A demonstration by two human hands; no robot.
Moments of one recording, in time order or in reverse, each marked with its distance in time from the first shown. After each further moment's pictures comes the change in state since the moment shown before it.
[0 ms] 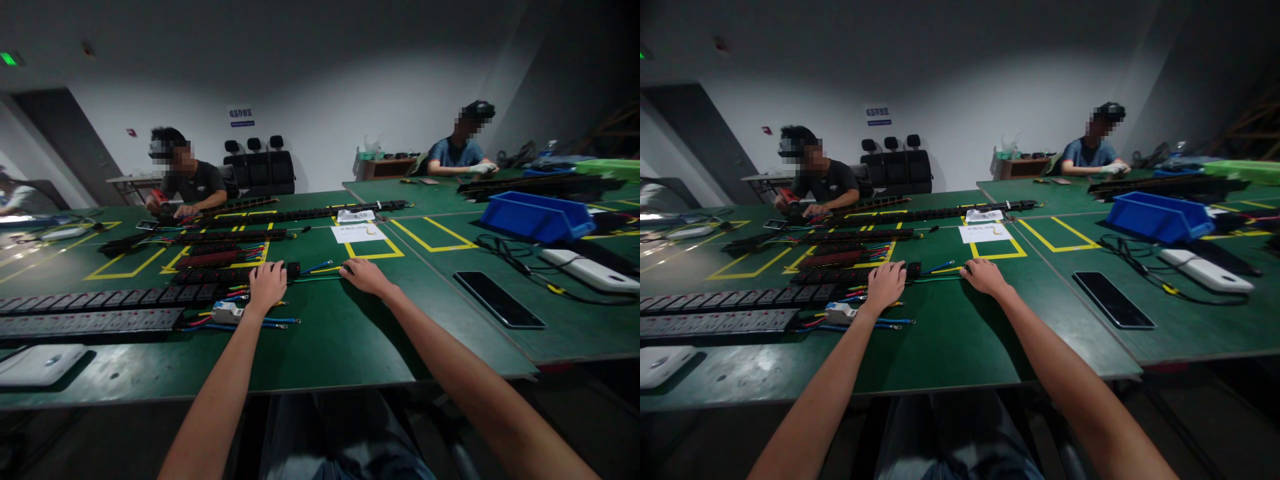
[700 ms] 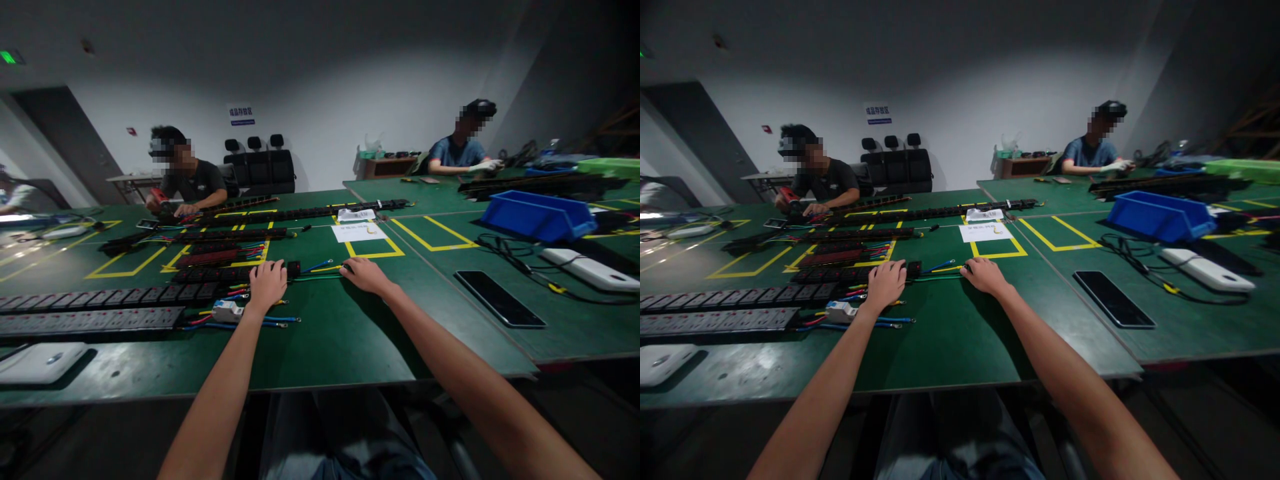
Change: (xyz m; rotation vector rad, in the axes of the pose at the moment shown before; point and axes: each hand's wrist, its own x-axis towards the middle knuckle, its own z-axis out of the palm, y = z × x) left_hand 0.000 0.001 0.000 -0.008 0.011 0.001; right_hand -0.001 0.001 0.001 -0.005 0.003 -0.008
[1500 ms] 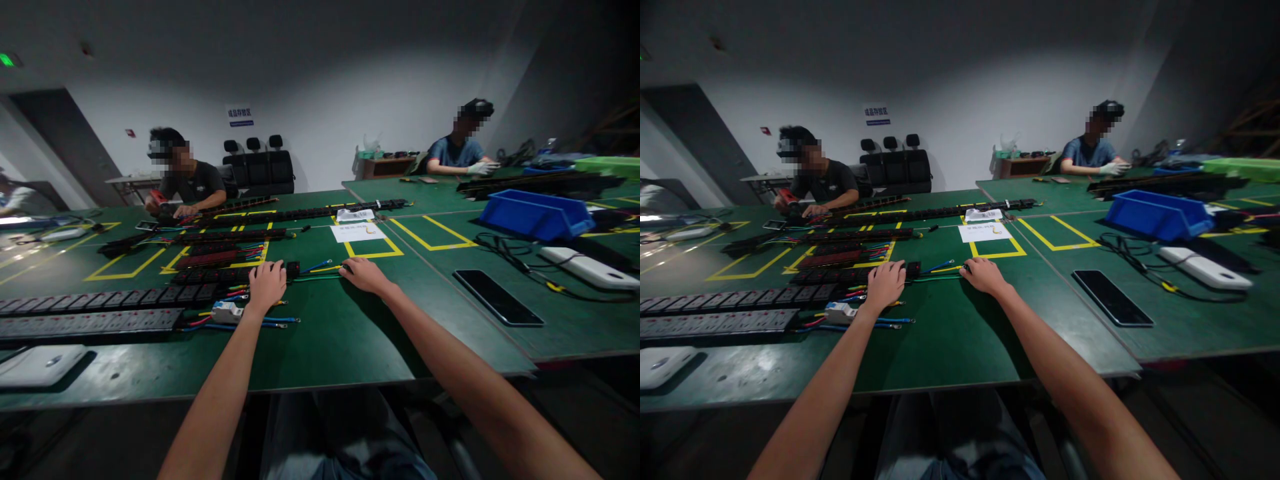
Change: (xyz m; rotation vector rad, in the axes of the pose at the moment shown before) left_hand 0.000 0.000 0.001 0.015 -0.009 -0.006; right_hand 0.001 -0.001 -0.001 0.010 -0.012 0.011
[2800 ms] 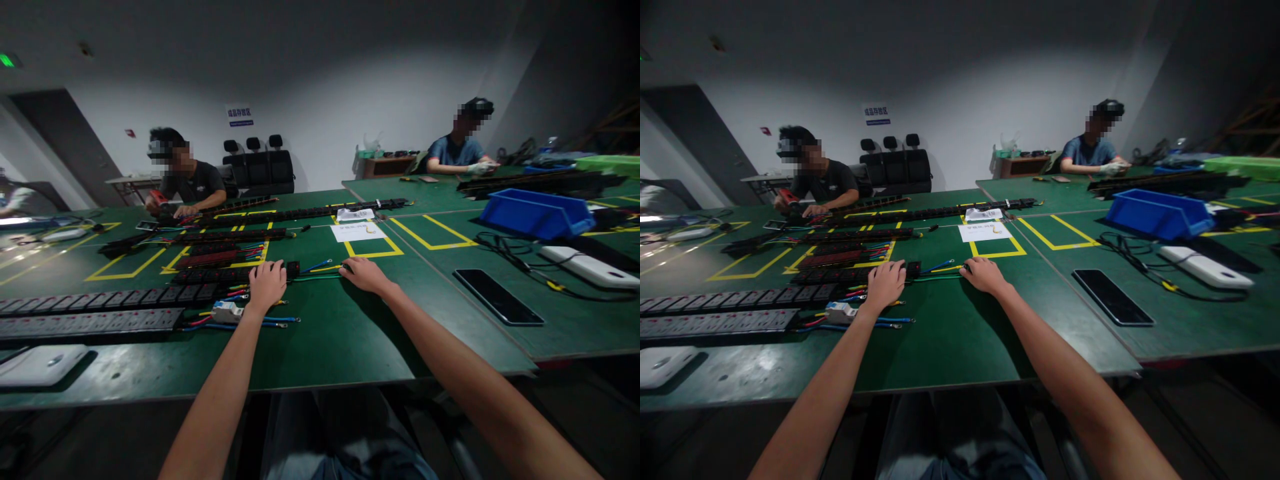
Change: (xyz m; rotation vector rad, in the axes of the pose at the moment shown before) left_hand -0.001 0.001 -0.004 -0.010 -0.004 0.005; right_hand 0.001 0.001 0.001 0.000 0.012 -0.005
